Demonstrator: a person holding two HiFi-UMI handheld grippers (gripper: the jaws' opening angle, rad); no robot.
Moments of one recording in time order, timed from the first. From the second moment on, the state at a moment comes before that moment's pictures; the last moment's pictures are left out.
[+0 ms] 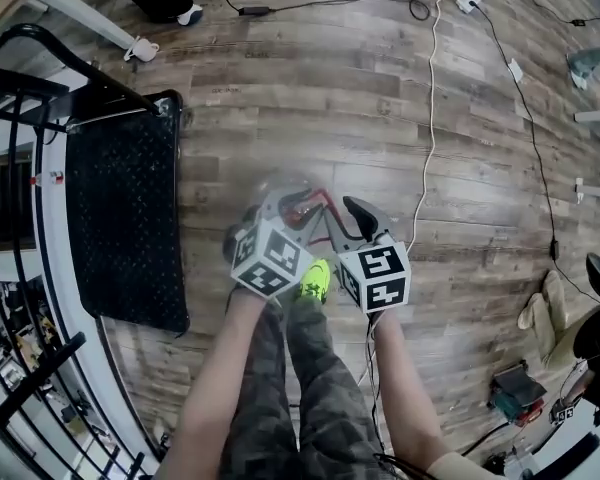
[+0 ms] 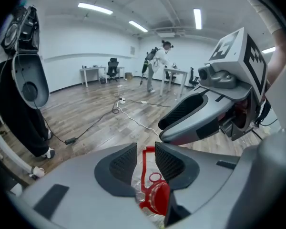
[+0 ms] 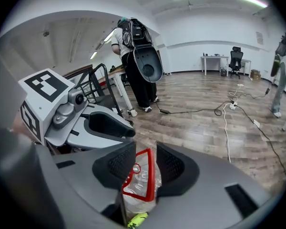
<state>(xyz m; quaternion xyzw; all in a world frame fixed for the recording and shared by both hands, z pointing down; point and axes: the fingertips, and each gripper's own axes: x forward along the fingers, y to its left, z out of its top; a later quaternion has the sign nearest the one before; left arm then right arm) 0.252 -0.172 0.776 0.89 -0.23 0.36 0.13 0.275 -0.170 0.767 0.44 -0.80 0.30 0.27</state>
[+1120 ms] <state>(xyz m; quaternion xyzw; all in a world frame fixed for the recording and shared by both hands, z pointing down) 0.253 -0.181 0.853 0.88 -0.17 0.42 0.16 0.262 -0.168 0.859 0.41 -0.78 0.32 0.35</state>
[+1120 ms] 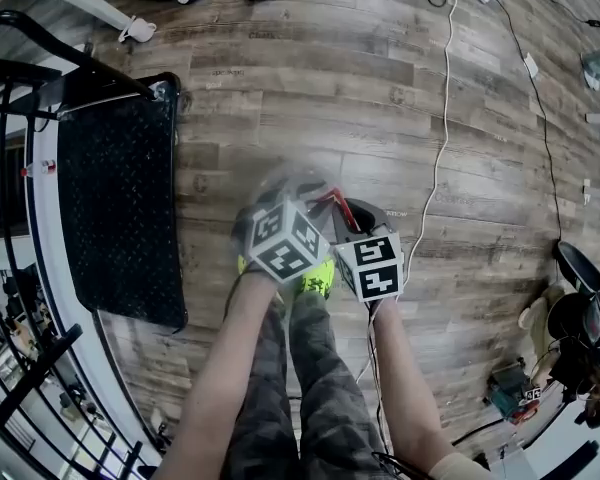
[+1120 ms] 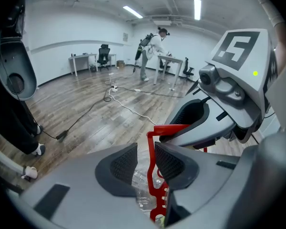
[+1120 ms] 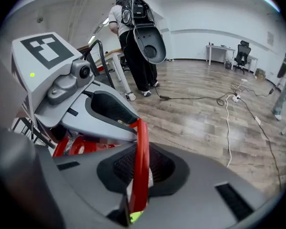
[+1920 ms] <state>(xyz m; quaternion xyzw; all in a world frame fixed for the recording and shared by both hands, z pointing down) 0.230 -0.177 0.805 0.89 -0.23 0.37 0.15 0.239 -0.162 0.809 0.40 -0.81 0.29 0.31</state>
